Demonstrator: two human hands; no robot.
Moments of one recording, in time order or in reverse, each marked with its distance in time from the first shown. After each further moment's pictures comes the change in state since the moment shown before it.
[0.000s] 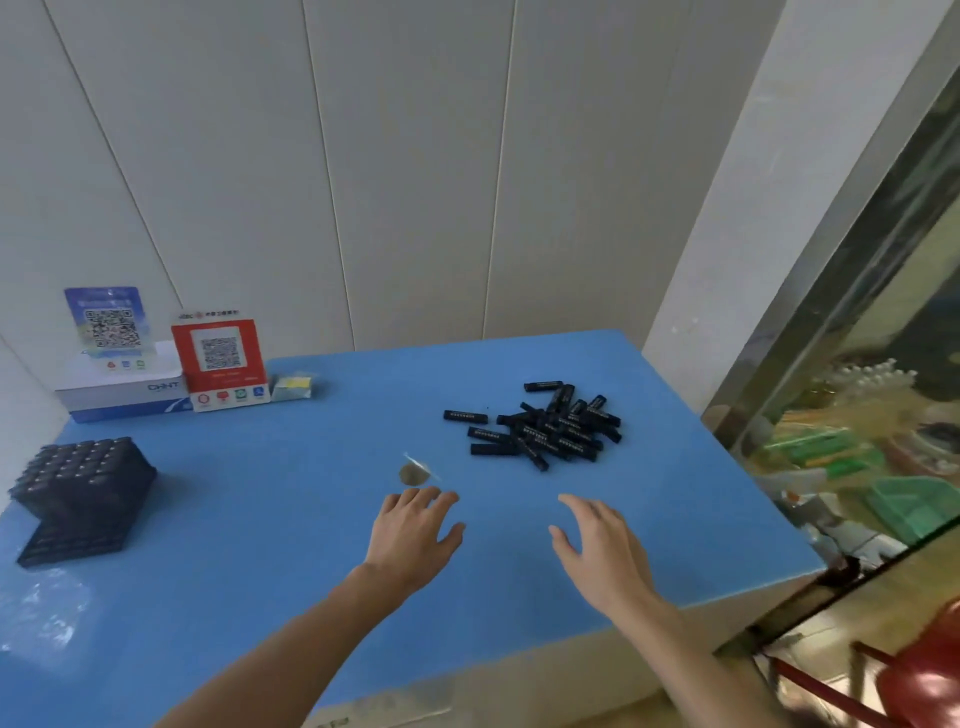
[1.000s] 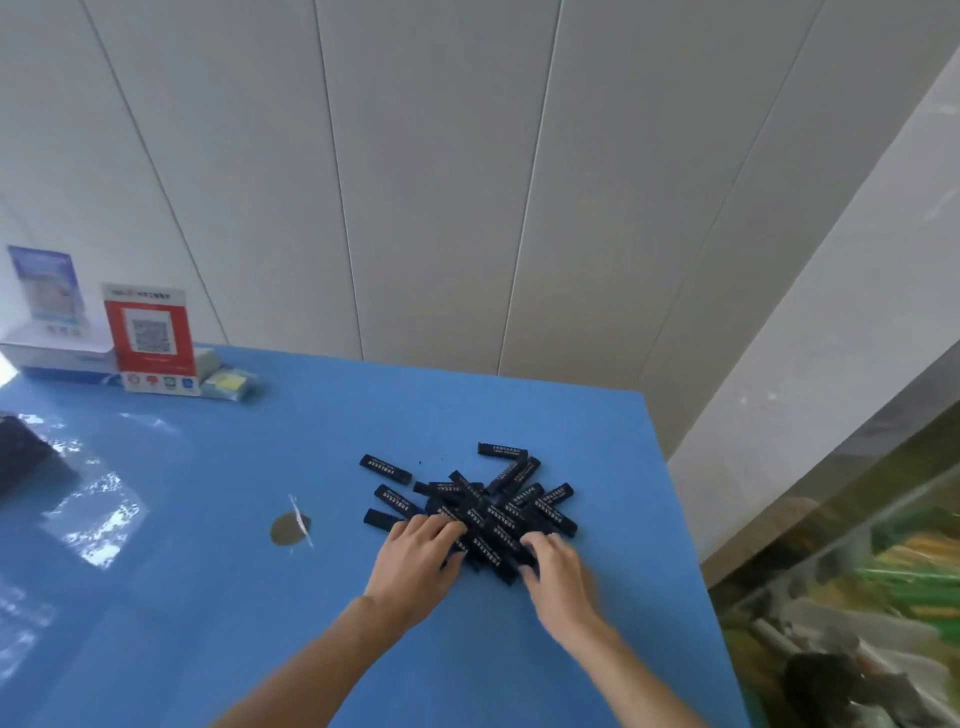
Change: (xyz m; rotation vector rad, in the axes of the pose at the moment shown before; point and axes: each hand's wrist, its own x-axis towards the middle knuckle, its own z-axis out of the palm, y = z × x) left_hand 0.162 0.121 0.111 -0.017 0.084 -0.157; right_hand 0.207 0.167 0.028 0.073 -0.258 -0.206
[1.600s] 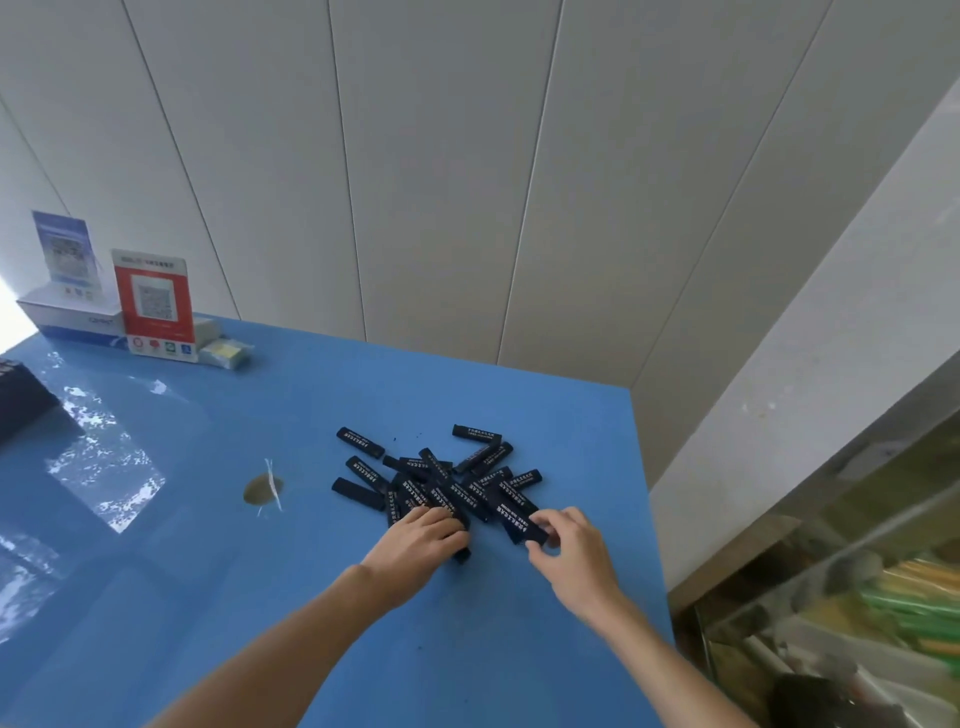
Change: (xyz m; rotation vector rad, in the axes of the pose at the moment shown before) left_hand 0.009 0.042 0.022 0.123 -0.203 0.299; right_hand -0.001 0.066 -0.048 0.225 0.020 -0.110
